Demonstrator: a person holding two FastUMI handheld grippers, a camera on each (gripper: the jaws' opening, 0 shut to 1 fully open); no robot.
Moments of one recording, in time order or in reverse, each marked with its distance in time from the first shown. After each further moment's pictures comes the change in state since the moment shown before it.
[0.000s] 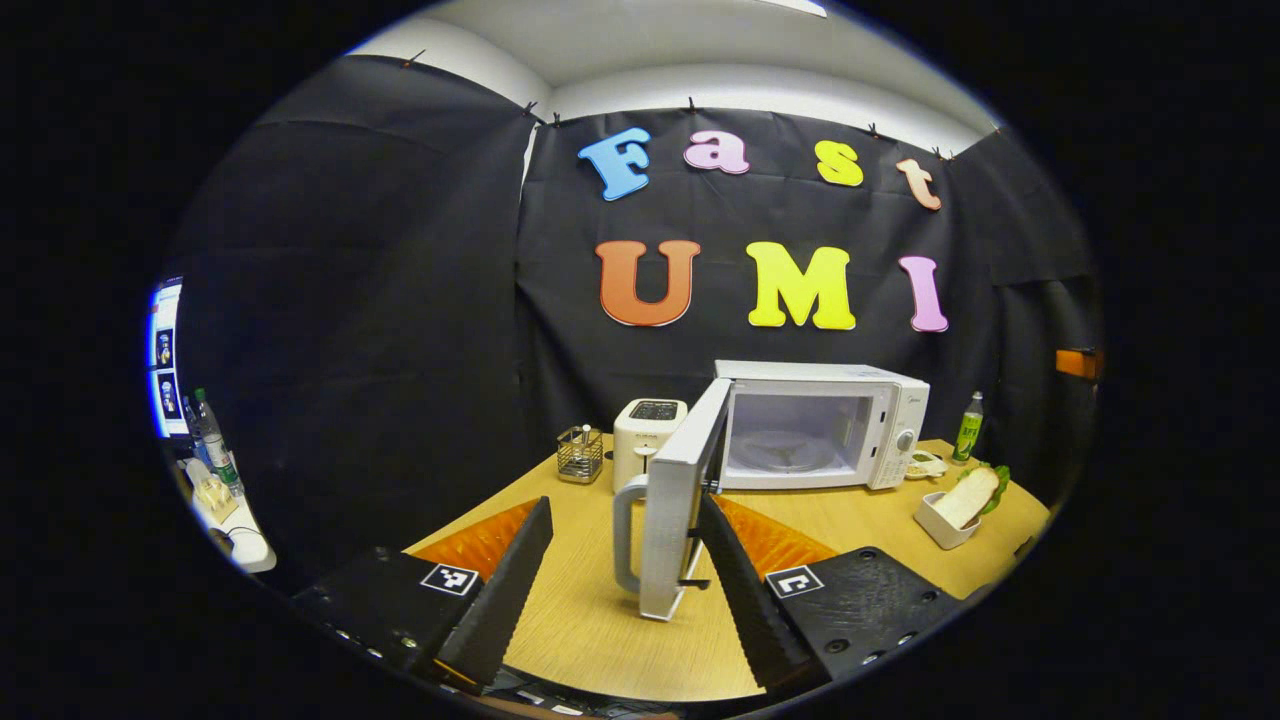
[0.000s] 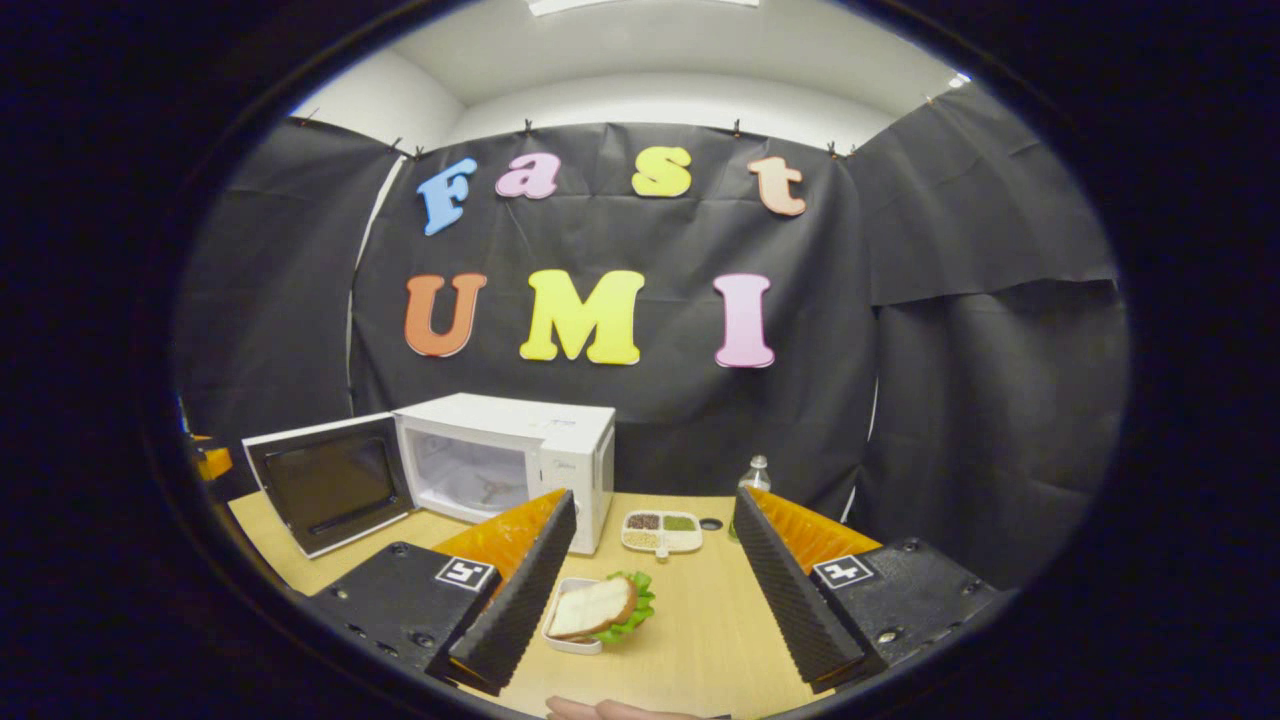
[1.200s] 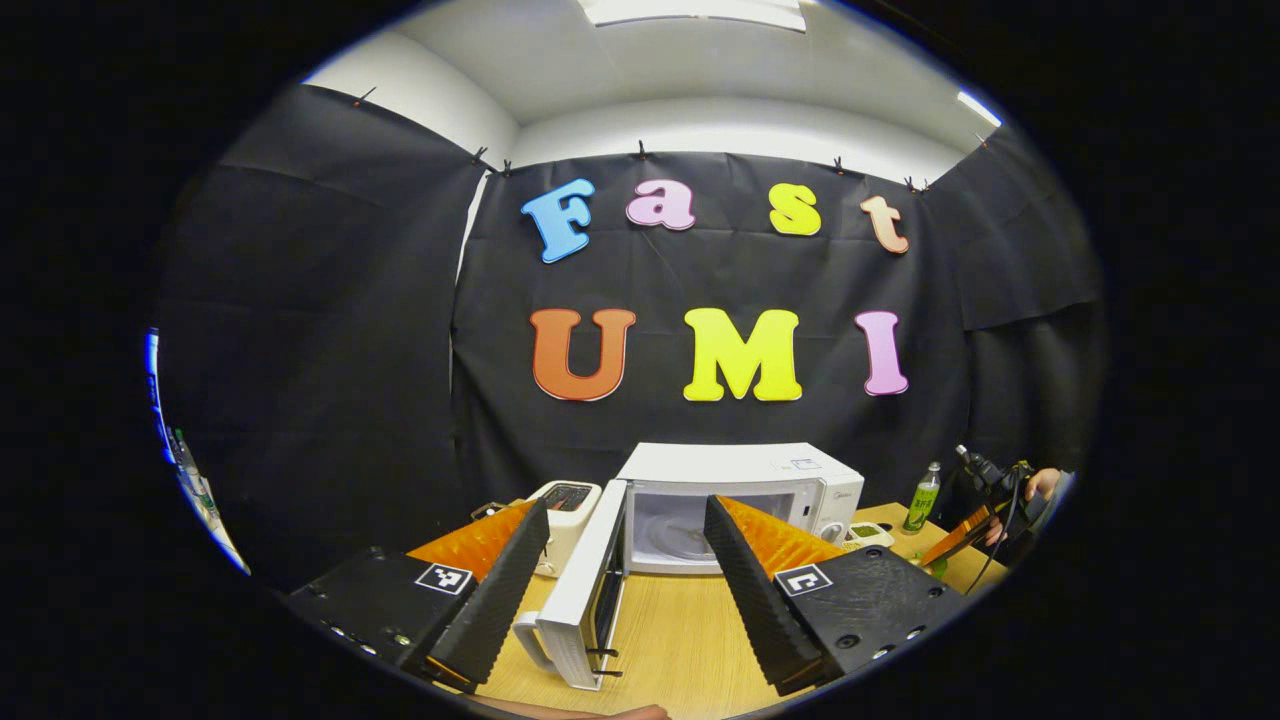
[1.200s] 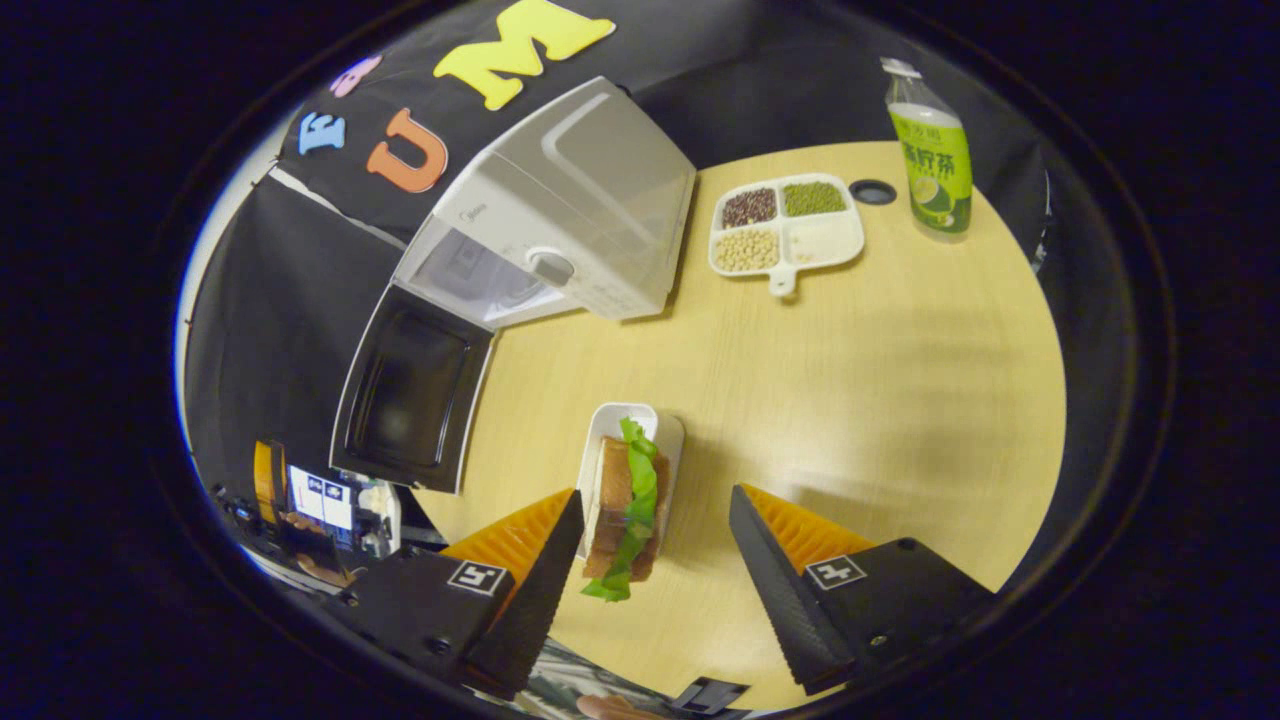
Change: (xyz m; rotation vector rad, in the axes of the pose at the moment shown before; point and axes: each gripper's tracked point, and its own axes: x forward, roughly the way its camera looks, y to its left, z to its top) left arm 0.034 -0.135 0.095 0.001 -0.126 -0.067; right arm 0.137 0.016 -0.203 0.478 1.091 0.617
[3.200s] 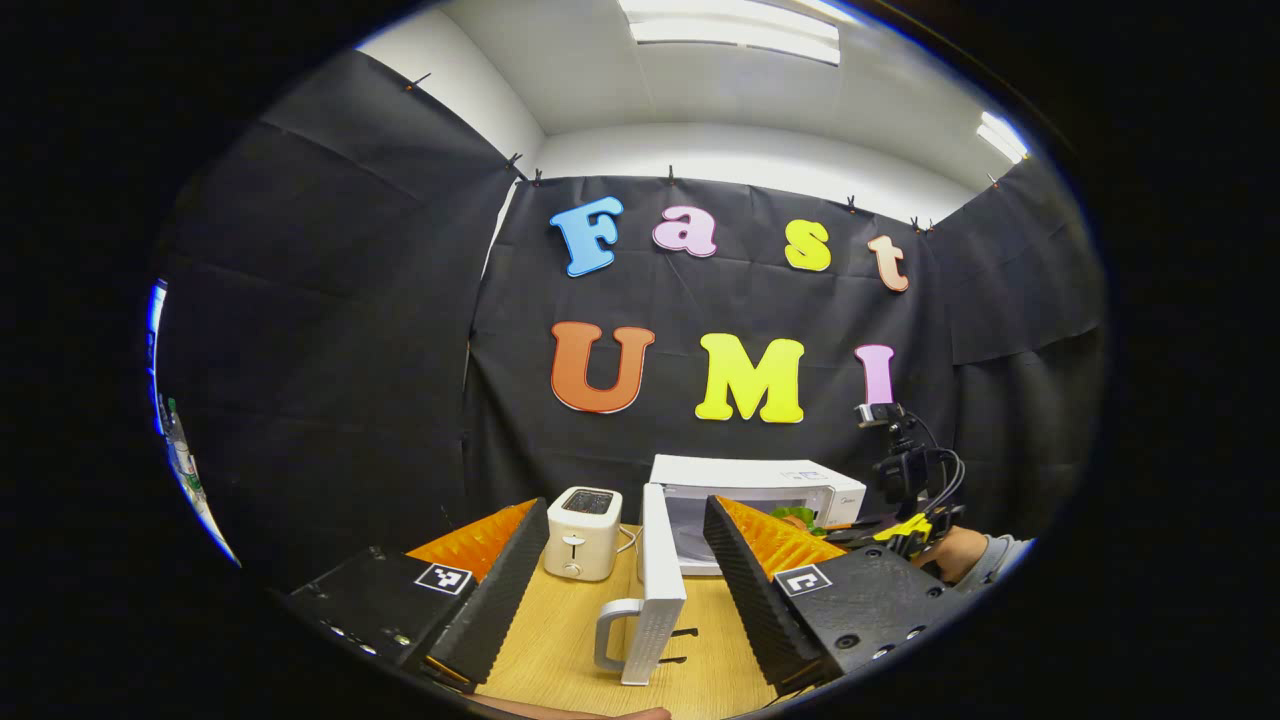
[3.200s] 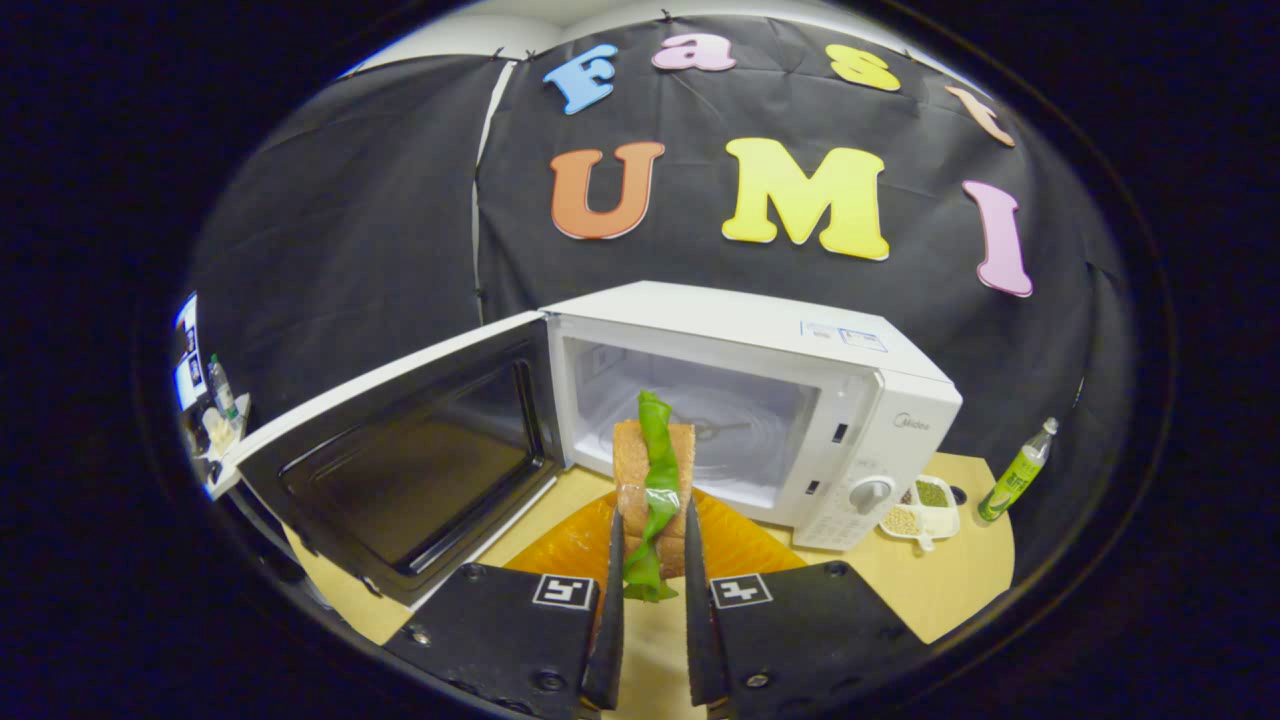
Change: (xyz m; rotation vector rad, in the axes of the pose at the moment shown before) left arm -0.044 0.089 -0.004 -0.071 -0.075 -0.032; right arm 0.129 0.291 0.076 -0.628 -0.707 -0.326
